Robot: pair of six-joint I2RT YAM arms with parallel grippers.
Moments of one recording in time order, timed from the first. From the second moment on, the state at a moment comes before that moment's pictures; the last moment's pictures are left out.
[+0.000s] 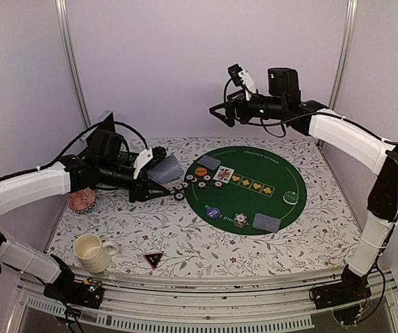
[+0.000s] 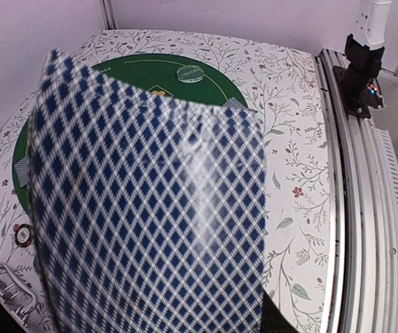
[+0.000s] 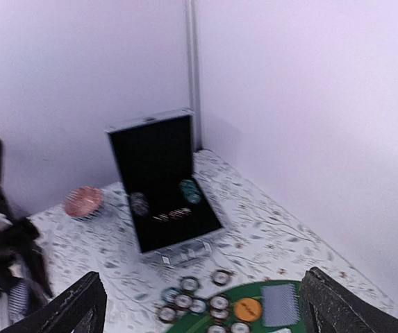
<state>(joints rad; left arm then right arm) -0.58 1.33 0.96 -0.27 0.61 0.41 0.58 1.83 1.77 -0.18 -0.38 -0.13</state>
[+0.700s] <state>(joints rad) -0.58 1.33 0.96 -0.27 0.59 0.41 0.89 1.97 1.78 -0.29 -0.42 0.08</state>
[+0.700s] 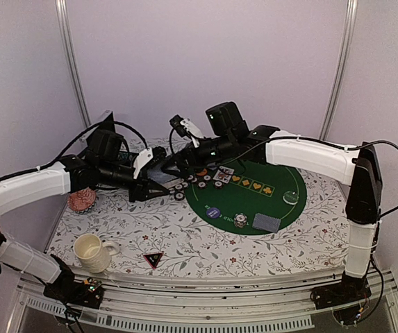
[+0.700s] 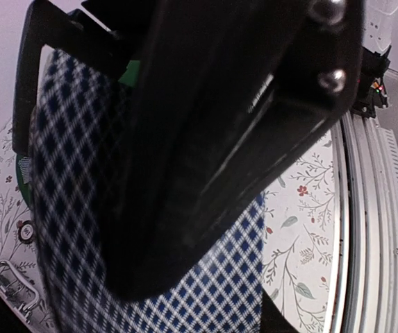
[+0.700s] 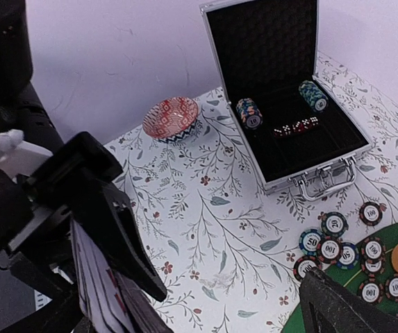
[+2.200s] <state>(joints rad) -0.58 1.33 0.96 -0.27 0.59 0.41 0.89 1.87 1.79 -0.47 -0.35 -0.03</state>
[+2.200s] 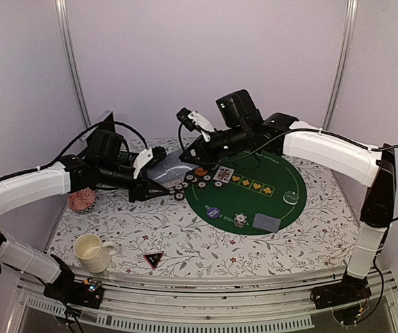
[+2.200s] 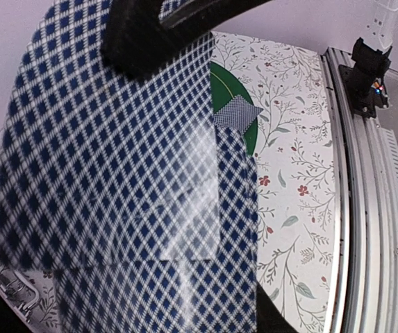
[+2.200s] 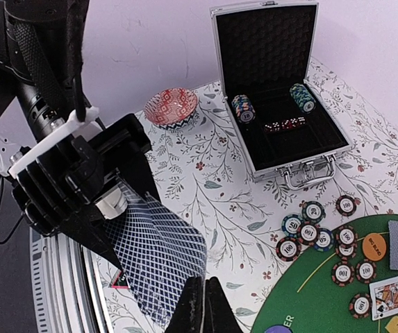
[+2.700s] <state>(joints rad) -0.58 1.33 0.96 -0.27 0.59 0.41 0.89 1.76 1.79 -0.52 -0.32 -0.05</state>
